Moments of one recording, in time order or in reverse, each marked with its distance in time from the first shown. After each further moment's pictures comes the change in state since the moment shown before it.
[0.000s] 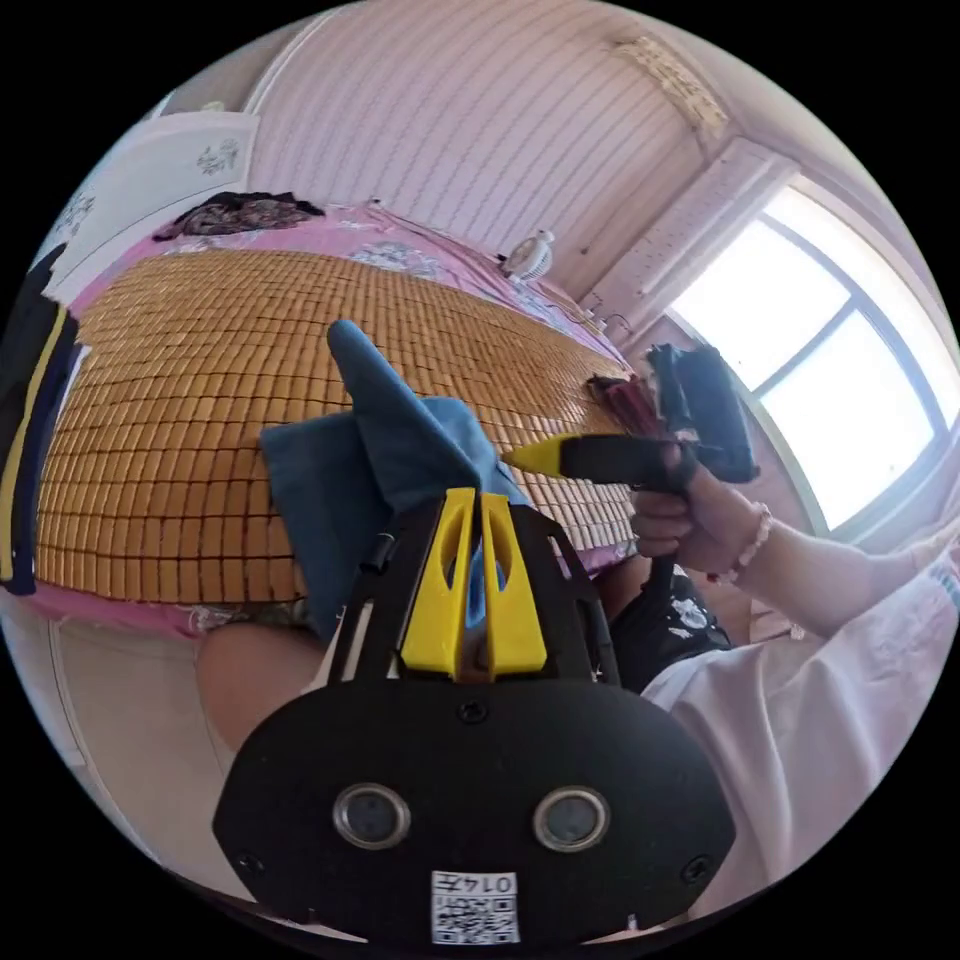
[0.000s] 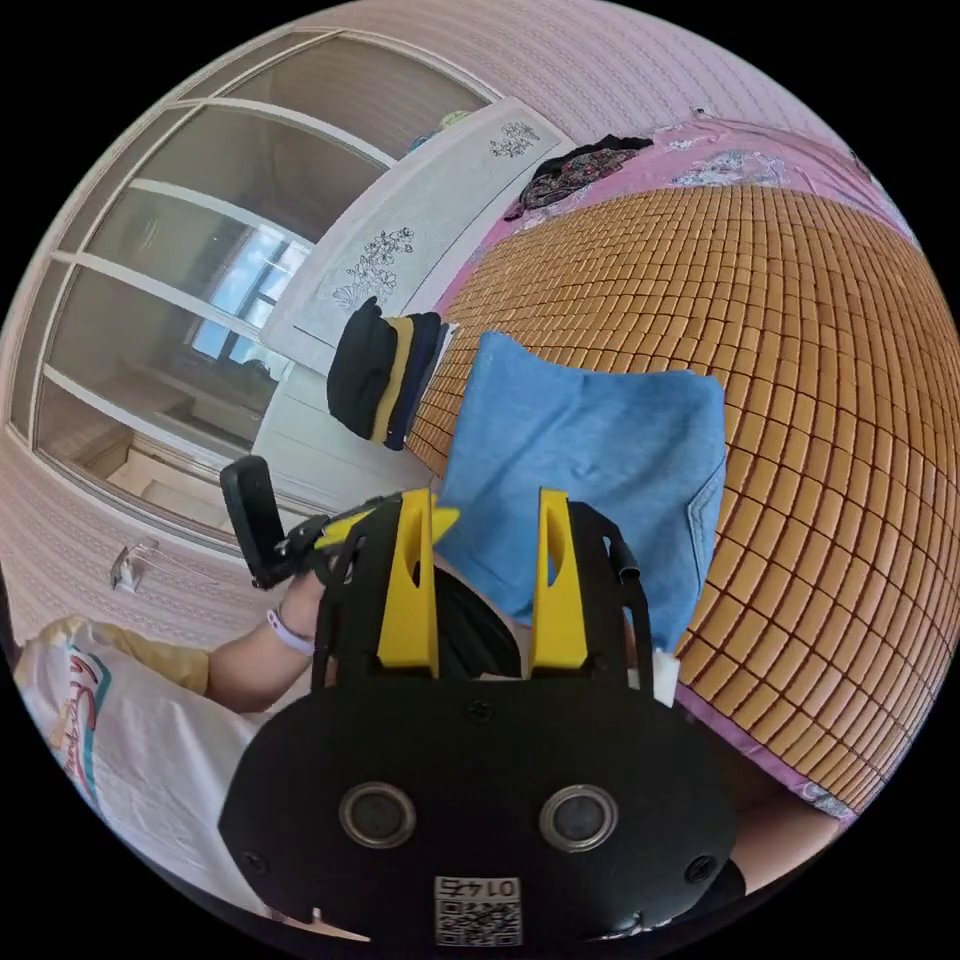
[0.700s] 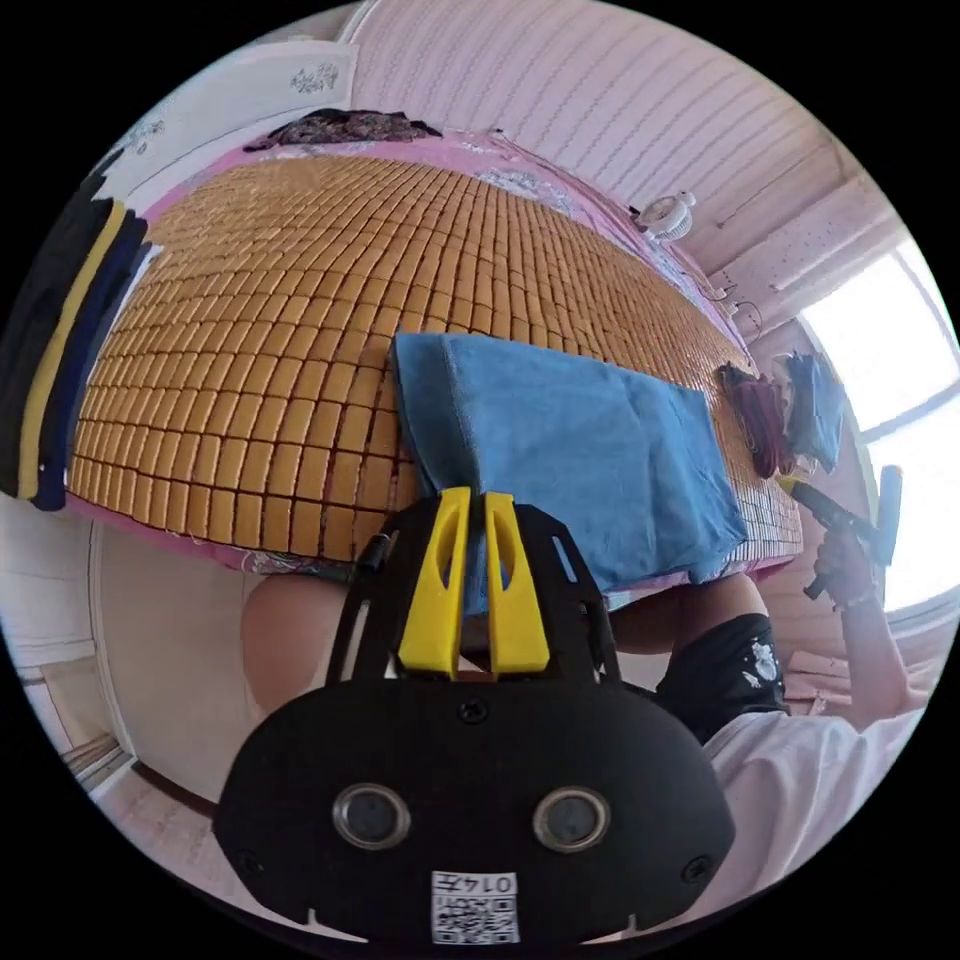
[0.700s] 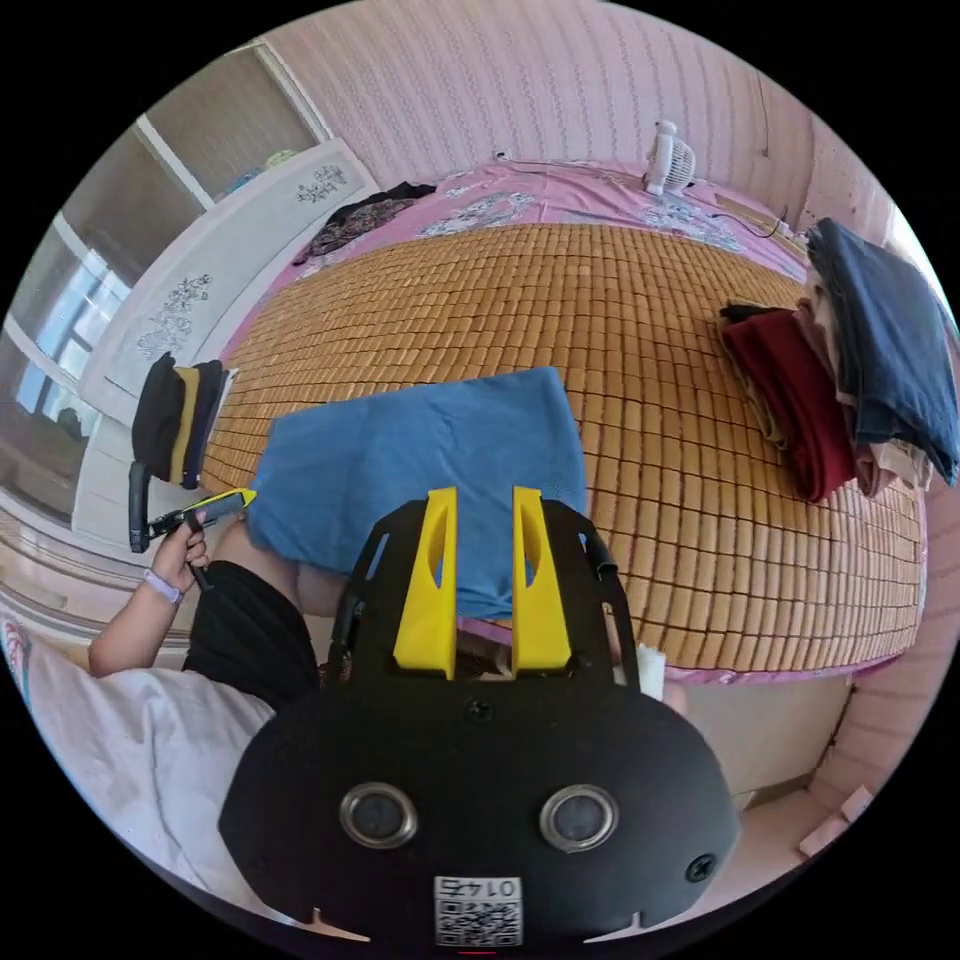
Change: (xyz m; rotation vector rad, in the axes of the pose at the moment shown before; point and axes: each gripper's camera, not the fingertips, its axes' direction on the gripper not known) left arm -0.143 0.004 0.057 -0.140 -0.280 -0.214; right arm 0.119 0.069 -0.154 0.115 0.575 0.165
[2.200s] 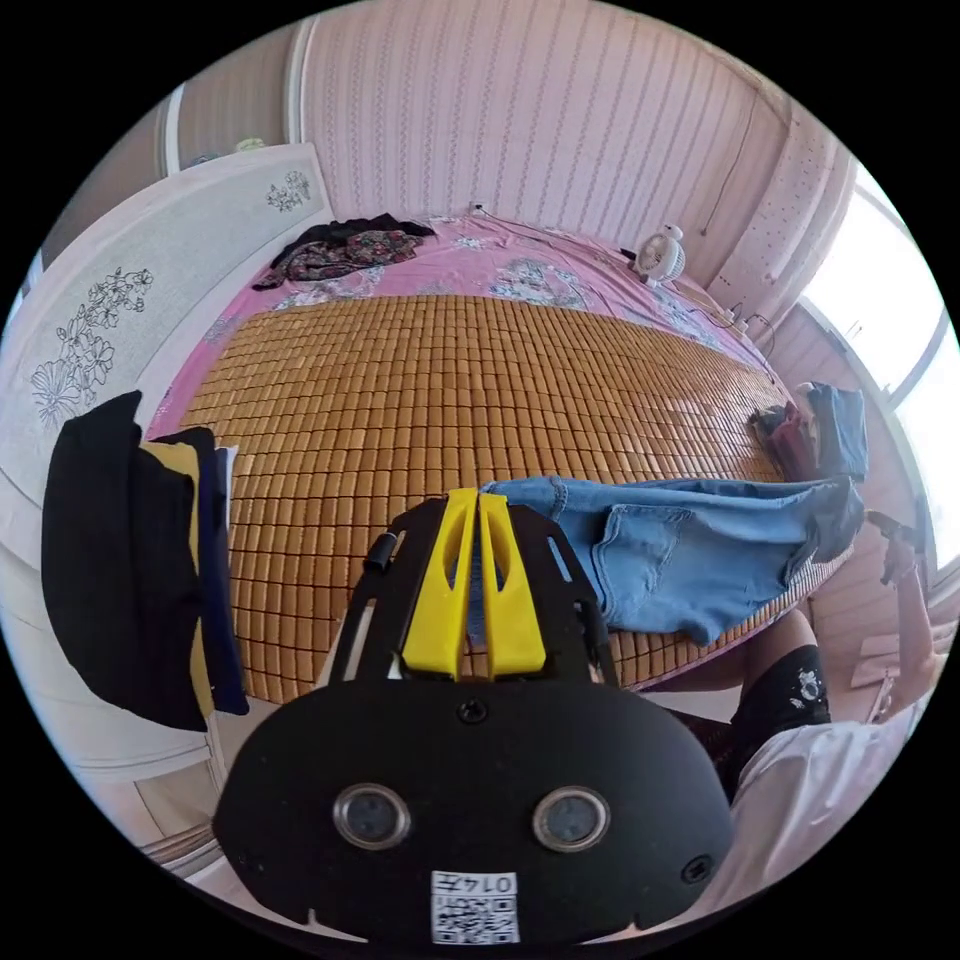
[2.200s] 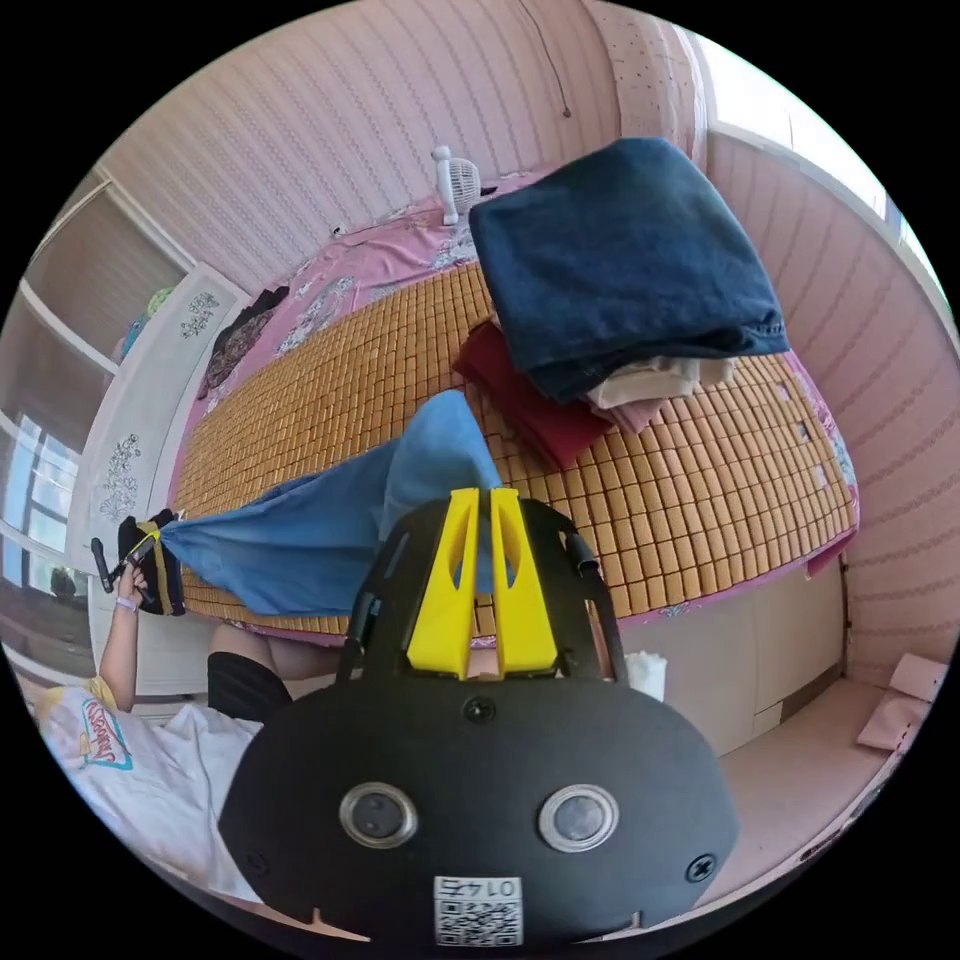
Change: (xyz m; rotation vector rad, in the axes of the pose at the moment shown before) left arm -0.168 -0.160 -0.061 0.126 -0.190 0.127; right arm 0.262 0.101 -0.229 0.110 0.149 0.382
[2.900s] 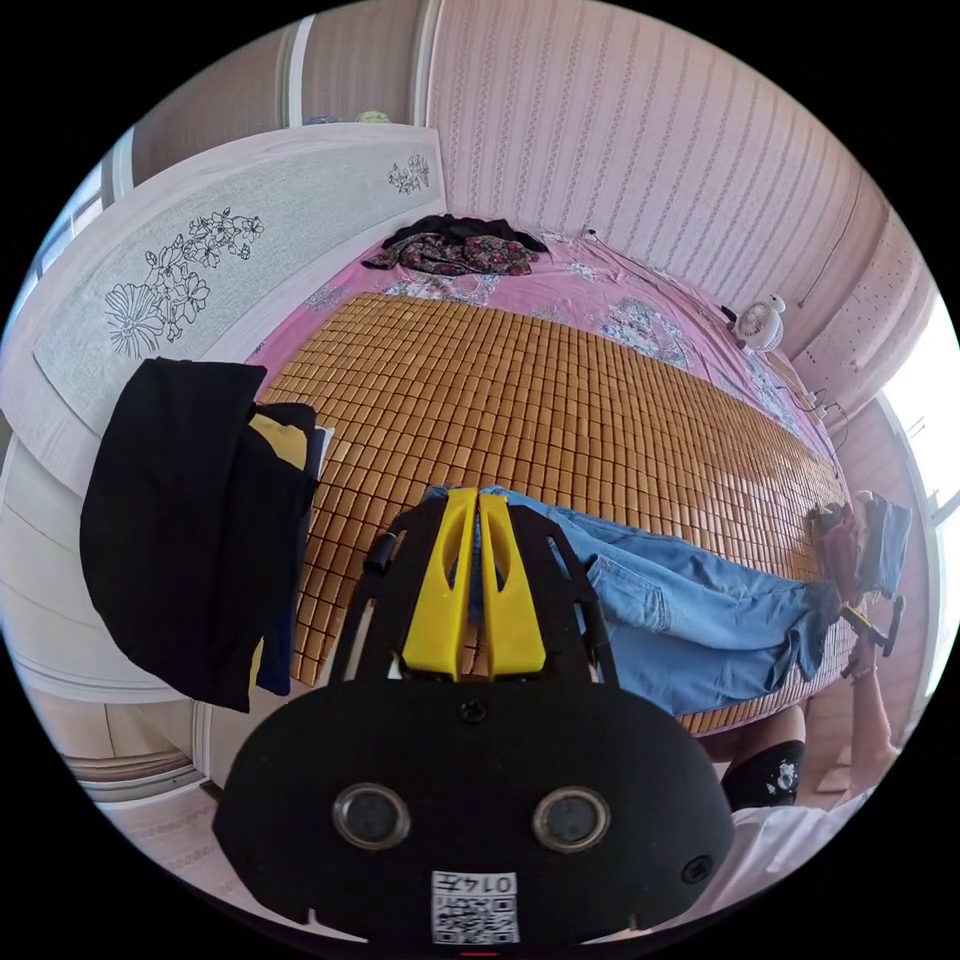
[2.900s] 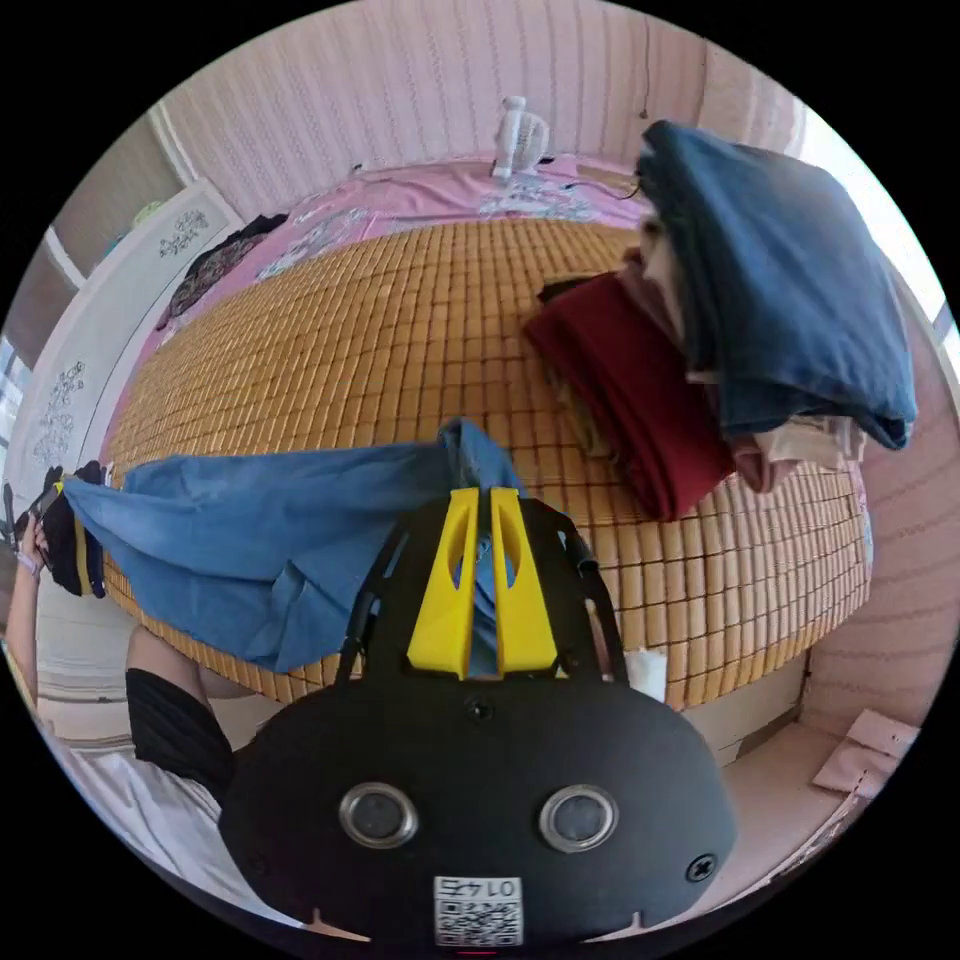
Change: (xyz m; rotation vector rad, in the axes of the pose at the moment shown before) left arm -0.092 0.015 0.009 0.025 -0.123 -0.221; right arm -0.095 -0.026 0.107 -0.011 0.183 -0.148
